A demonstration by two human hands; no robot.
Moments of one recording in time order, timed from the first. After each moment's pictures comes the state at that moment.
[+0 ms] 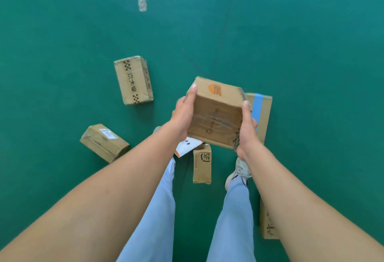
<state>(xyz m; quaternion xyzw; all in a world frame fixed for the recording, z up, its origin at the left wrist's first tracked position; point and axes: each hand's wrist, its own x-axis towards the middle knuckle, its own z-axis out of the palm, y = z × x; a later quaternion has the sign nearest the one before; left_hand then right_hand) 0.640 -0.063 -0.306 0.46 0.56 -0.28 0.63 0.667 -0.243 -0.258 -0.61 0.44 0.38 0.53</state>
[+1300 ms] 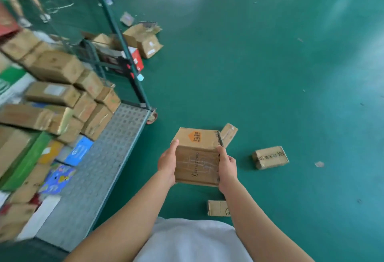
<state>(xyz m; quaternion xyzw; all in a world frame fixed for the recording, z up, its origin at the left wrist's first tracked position) 0.130 -0.293 0.137 -0.03 0.72 0.42 0.55 0.295 -0.238 0.116 -0.69 -0.23 0.65 0.24</state>
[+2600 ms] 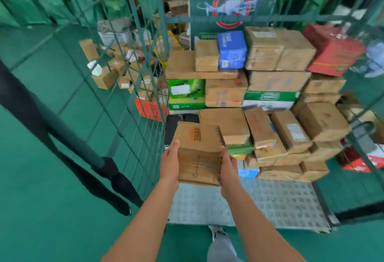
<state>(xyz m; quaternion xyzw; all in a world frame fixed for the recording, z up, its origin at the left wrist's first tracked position) -0.384 -0.731 0.100 -0.38 0.56 0.73 0.06 -0.369 -0.543 0.174 -0.29 -0.62 0.71 -0.16</state>
